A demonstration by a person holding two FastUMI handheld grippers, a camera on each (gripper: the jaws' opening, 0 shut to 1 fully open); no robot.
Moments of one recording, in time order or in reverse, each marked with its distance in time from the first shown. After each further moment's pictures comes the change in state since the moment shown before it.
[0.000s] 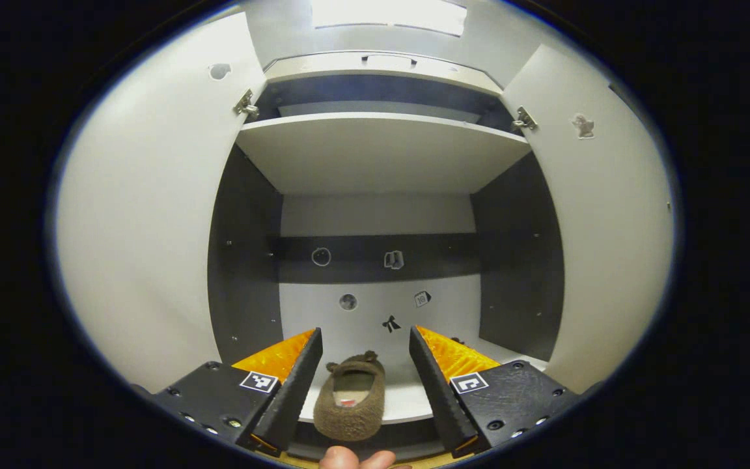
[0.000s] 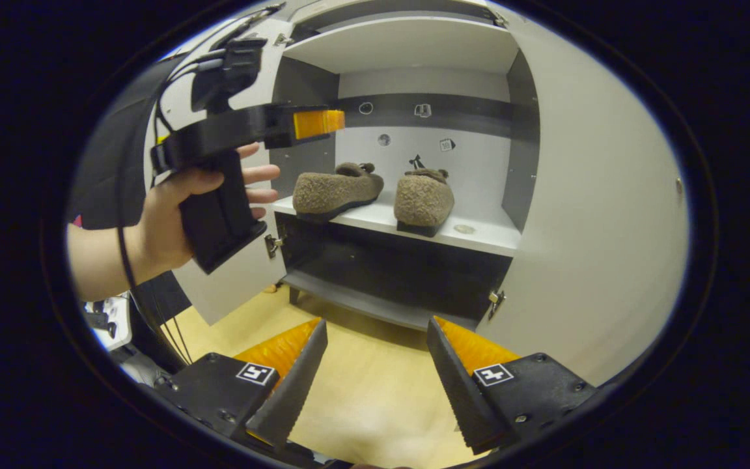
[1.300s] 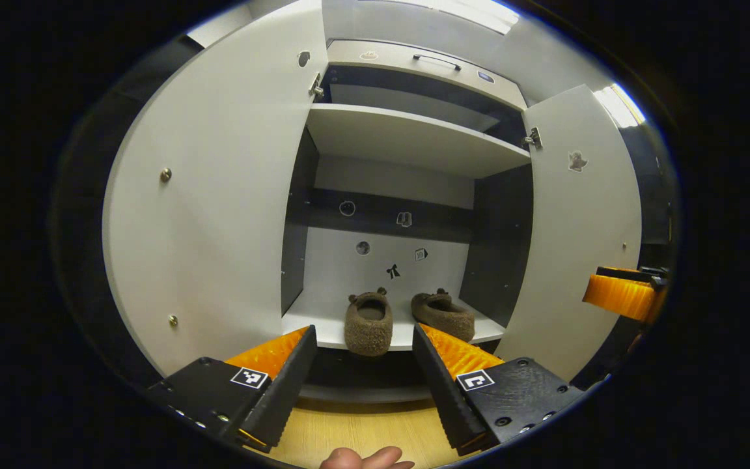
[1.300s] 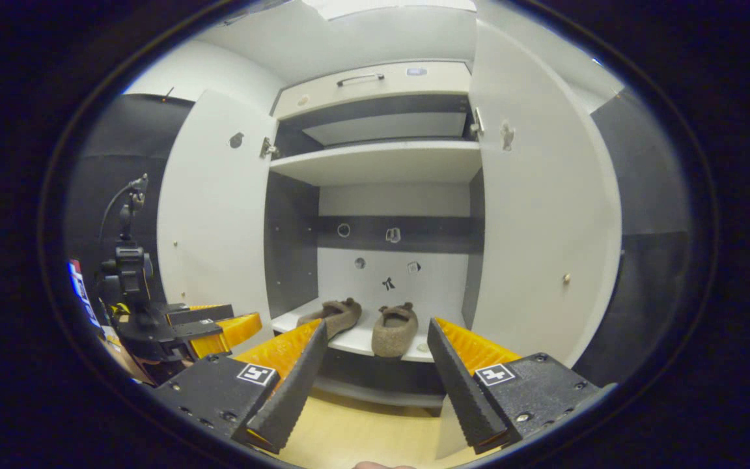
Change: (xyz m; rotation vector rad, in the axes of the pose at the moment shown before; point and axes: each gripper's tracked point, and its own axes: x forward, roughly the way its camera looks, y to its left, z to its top) left arm -0.132 0.041 0.013 -0.142 0.144 -0.014; right arm -0.131 -0.014 0.183 0.033 -0.459 -0.132
